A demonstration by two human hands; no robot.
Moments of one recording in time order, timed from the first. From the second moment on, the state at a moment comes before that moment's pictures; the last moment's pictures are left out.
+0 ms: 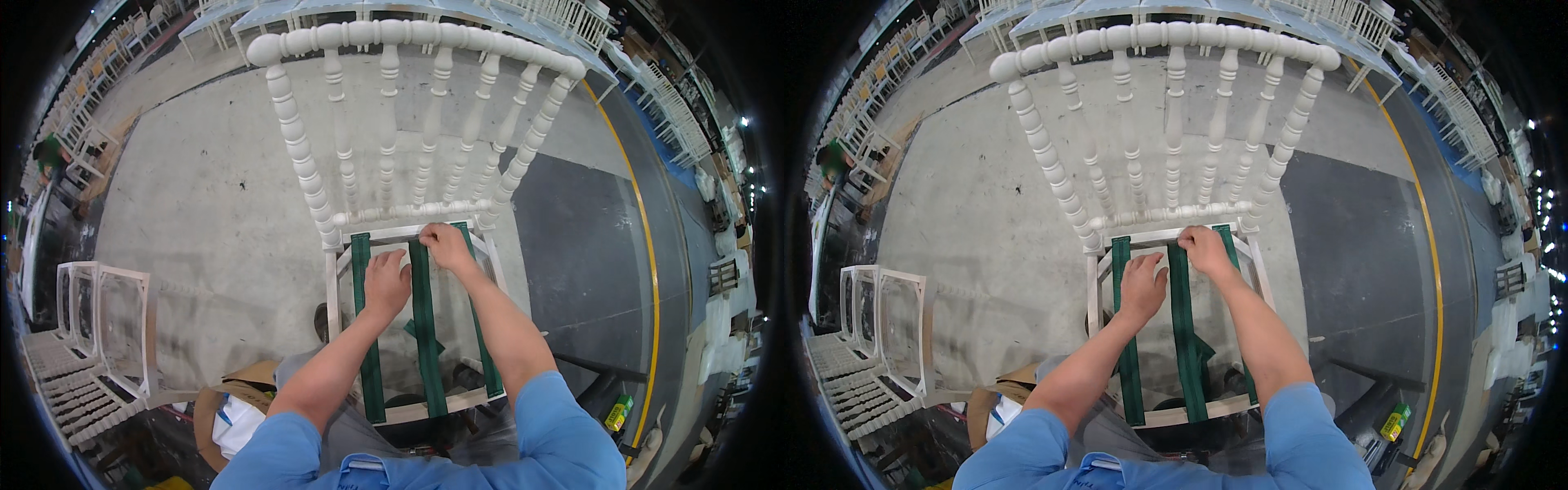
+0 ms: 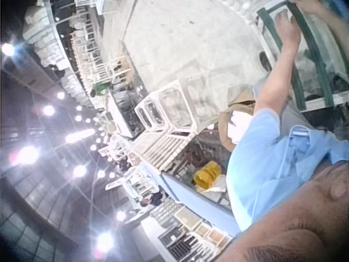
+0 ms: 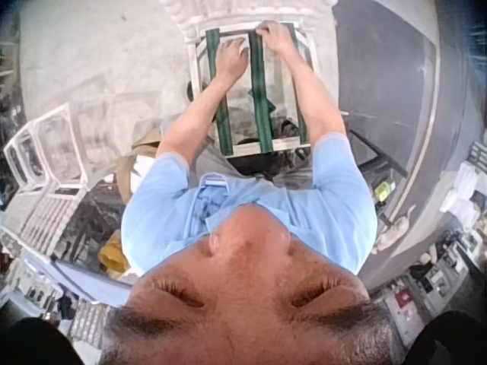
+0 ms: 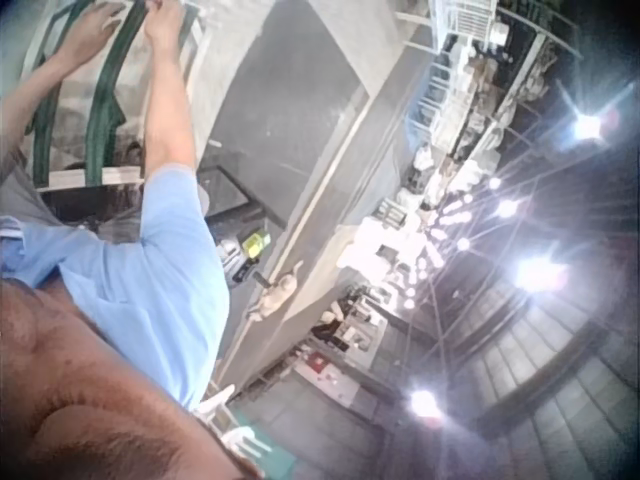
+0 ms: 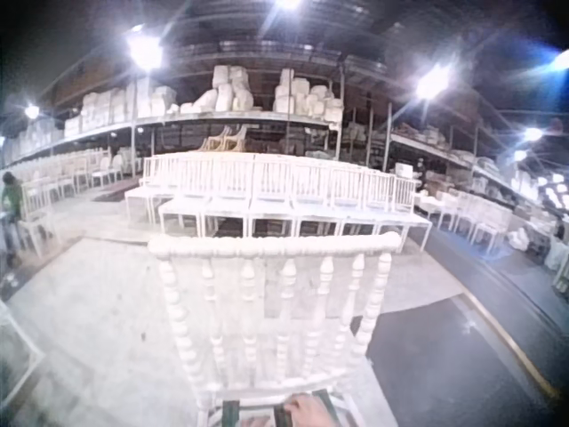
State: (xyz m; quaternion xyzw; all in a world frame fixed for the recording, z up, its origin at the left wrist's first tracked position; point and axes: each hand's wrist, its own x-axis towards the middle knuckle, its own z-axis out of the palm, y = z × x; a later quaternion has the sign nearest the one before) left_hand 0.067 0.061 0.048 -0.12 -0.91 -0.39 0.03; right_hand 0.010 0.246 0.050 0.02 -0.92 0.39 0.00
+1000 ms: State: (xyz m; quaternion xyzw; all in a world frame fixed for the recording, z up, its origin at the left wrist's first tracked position) left_hand 0.051 0.091 0.028 -0.15 -0.97 -0.16 -0.09; right_hand 0.482 0.459 0.143 -0.56 -0.80 0.20 0.10
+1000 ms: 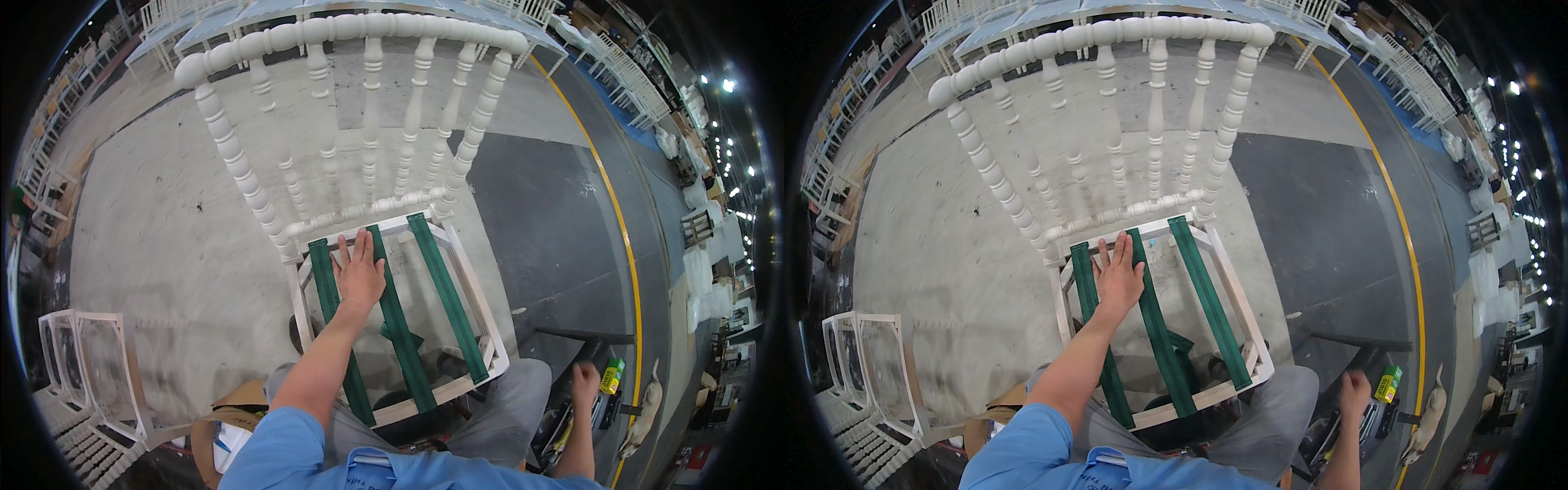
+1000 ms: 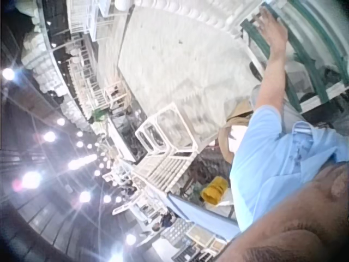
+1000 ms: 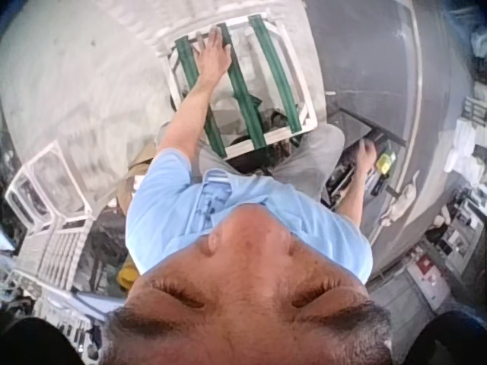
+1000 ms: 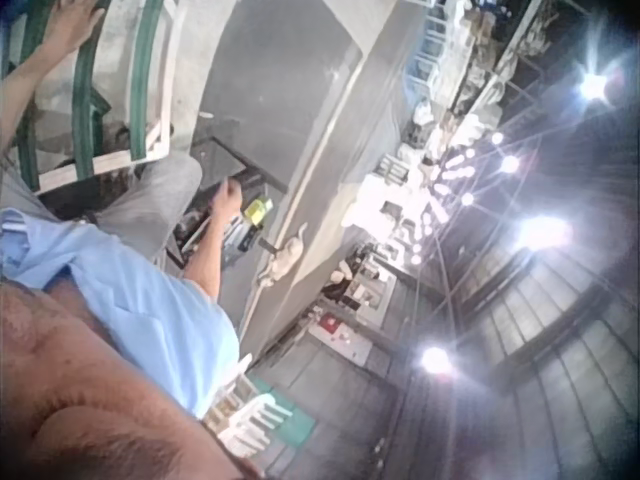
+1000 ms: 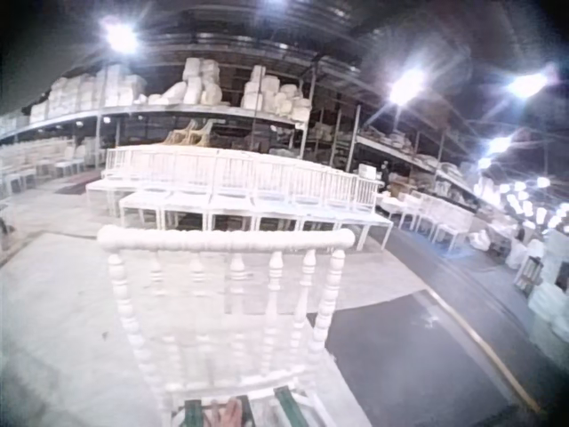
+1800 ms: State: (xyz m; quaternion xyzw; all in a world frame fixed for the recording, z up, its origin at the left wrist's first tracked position) left_hand 0.050 0.088 0.032 -0.14 -0.97 -0.18 -0.08; right_hand 0.586 0.427 0.180 -0.59 -0.74 0.29 0.13
